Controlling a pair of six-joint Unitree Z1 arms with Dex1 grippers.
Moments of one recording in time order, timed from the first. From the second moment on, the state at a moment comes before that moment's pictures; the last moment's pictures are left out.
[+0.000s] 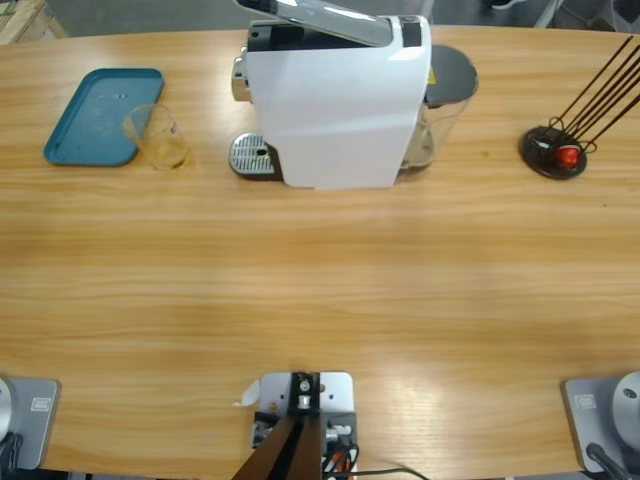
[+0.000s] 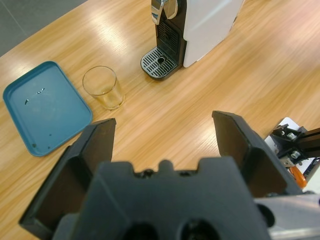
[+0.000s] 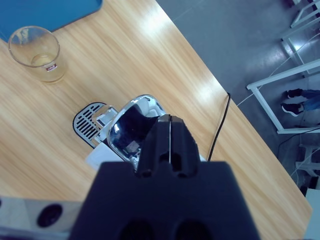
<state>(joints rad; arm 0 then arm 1) -0.71 0.89 -0.91 0.64 0.02 0.00 1.03 2.10 -2.19 0.97 -0.47 -0.07</state>
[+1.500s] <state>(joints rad) -0.73 0.87 -0.91 0.64 0.01 -0.01 1.03 2.11 -2.00 0.77 -0.39 0.09</state>
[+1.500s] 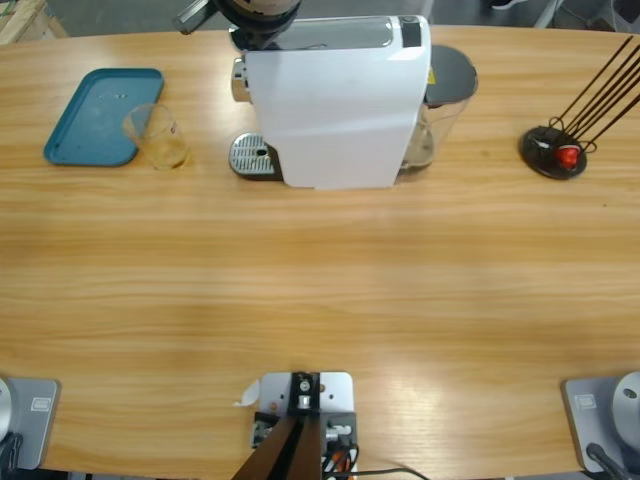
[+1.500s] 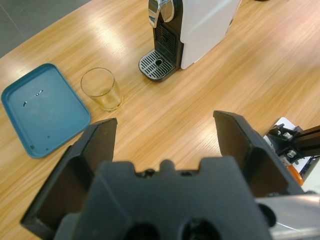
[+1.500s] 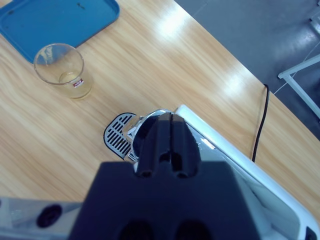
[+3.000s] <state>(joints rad) -0.41 1.09 -1.05 0.71 -0.42 -0.07 0.97 1.35 -1.44 0.94 -0.18 0.26</state>
